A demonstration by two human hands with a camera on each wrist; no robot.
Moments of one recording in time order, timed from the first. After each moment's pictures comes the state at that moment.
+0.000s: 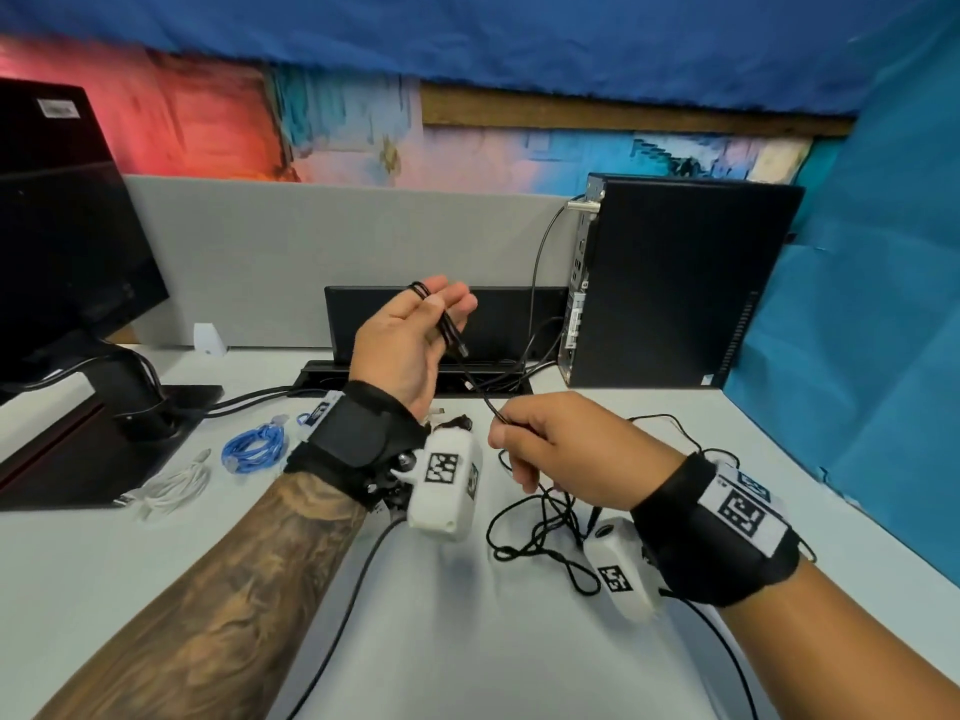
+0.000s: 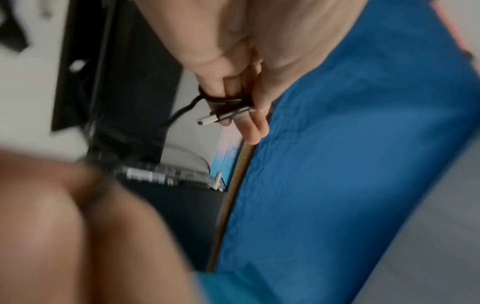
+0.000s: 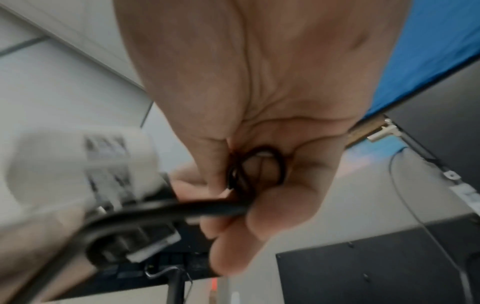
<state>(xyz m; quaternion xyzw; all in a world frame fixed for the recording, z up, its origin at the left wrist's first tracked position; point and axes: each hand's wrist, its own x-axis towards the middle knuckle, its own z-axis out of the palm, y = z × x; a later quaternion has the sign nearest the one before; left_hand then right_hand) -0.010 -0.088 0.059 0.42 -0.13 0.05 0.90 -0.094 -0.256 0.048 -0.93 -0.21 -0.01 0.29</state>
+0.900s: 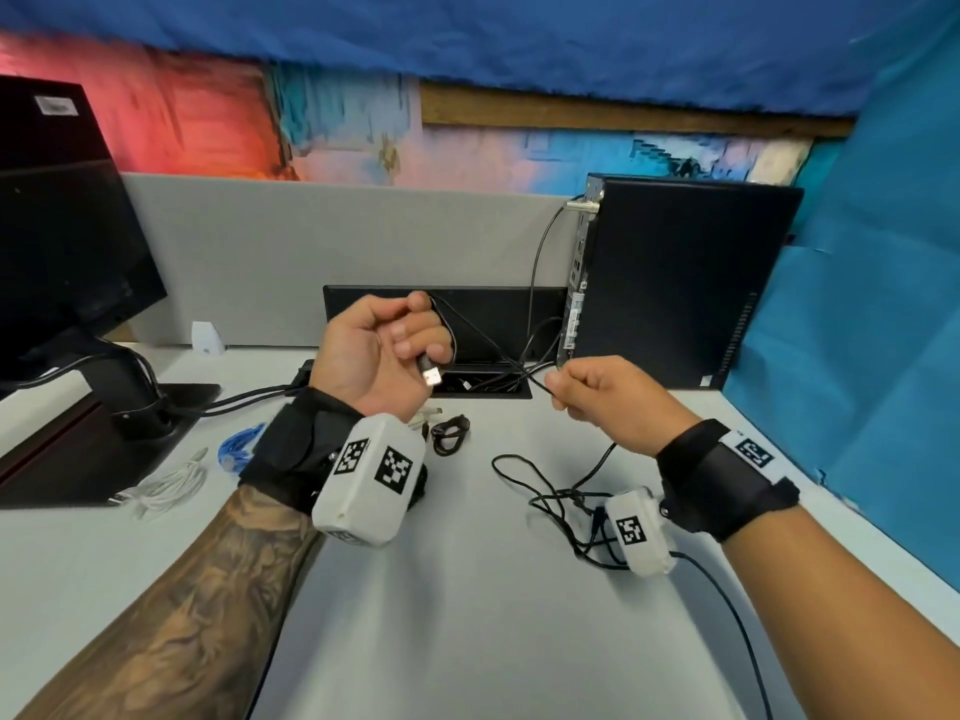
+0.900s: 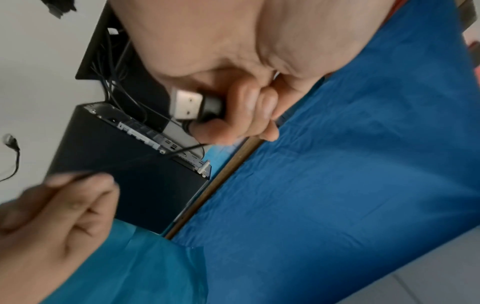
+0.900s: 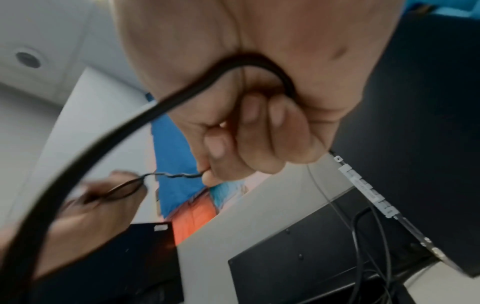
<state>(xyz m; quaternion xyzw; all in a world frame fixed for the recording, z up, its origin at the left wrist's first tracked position) -0.022 -0.058 0.069 0.26 -0.16 -0.20 0.93 -0.052 -0.310 0.042 -0.93 -0.10 -0.07 0.36</state>
